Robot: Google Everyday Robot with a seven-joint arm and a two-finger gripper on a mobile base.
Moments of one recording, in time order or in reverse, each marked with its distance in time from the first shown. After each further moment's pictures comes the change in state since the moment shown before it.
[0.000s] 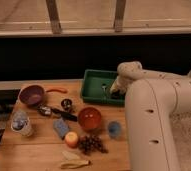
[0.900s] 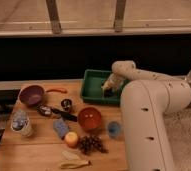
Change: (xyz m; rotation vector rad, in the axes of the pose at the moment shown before) arm -0.006 0.063 0.010 -0.098 -0.012 -0.098
